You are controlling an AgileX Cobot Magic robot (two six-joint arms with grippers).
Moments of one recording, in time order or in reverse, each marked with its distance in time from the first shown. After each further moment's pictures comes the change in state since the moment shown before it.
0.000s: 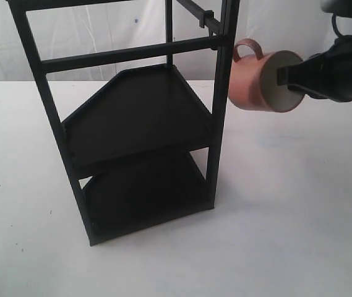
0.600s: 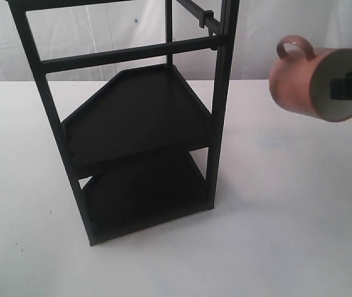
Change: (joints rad) left arm 0.000 0.000 0.000 0.000 0.000 0.000; right arm 0.000 -0.343 0.145 -0.503 0.021 0.439
